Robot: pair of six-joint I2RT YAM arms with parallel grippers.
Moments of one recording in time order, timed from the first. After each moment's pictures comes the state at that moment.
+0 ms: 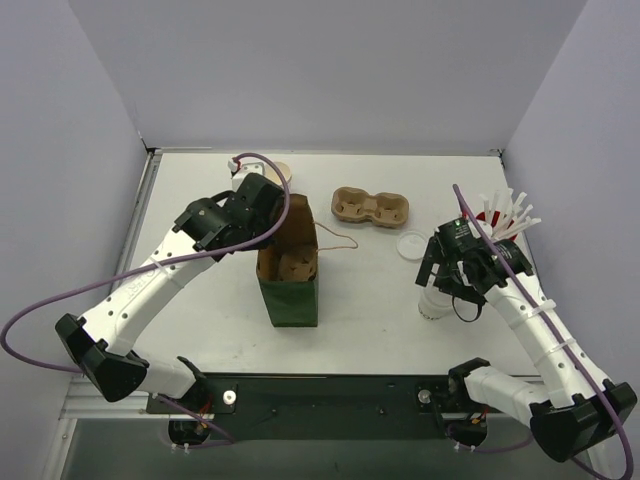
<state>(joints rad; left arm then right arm) -0.73 1.39 1.56 -1.12 -0.46 -0.68 0.40 1.04 1.07 -1.21 0.31 0.67</state>
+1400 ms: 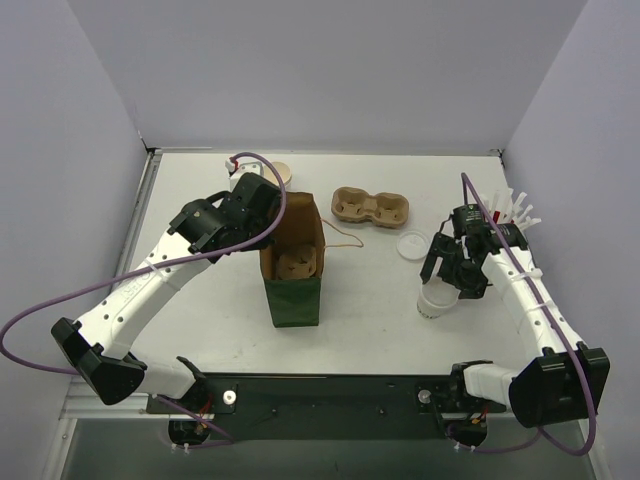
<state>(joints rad) -0.72 1.37 1.56 -1.12 -0.43 -0.70 0.14 1.21 1.03 -1.11 0.07 0.52</state>
